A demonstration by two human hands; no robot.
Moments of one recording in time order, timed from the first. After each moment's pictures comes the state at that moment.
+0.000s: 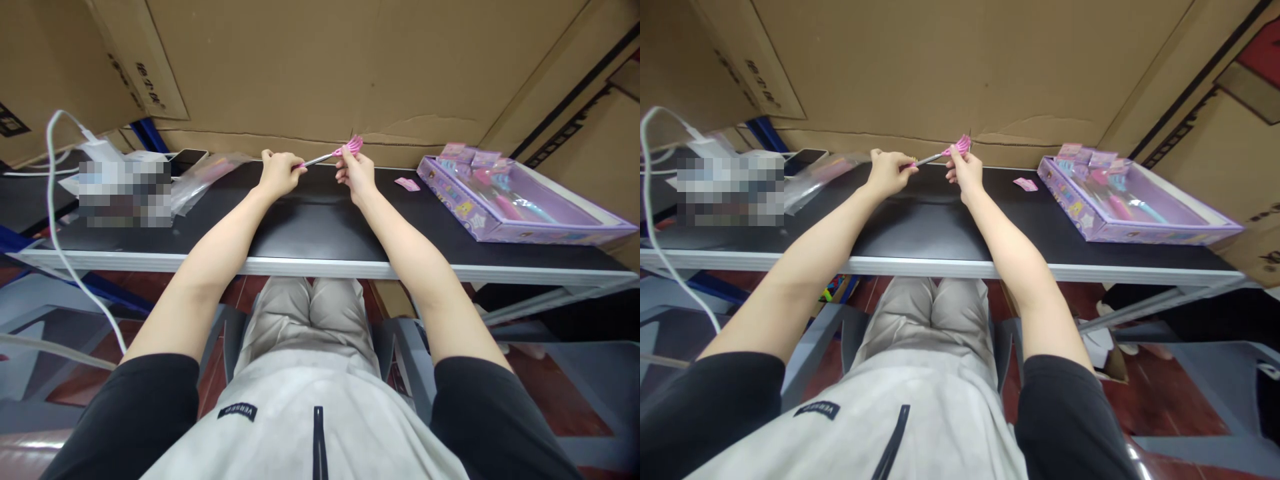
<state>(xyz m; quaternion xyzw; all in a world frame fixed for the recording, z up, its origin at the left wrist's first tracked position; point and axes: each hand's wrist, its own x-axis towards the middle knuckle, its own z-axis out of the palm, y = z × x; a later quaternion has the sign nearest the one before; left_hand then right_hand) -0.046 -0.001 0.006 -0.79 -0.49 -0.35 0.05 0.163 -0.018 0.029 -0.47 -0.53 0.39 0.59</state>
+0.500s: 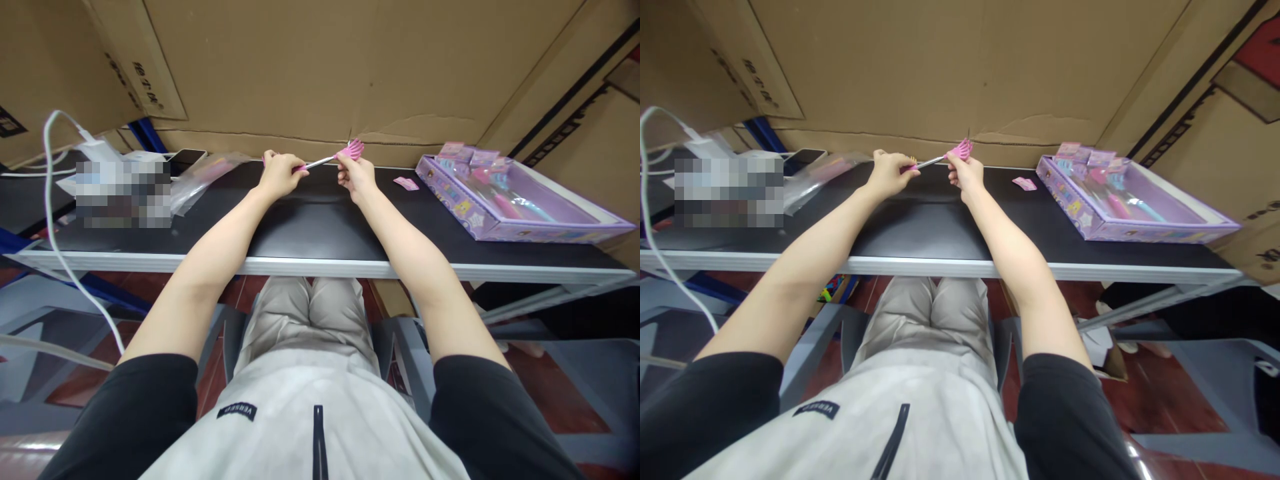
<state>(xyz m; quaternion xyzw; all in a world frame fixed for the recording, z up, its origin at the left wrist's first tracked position) -0.043 -0.001 0.006 -0.80 -0.48 -0.34 0.03 0.169 -0.012 0.029 -0.49 -0.50 0.42 0.57</state>
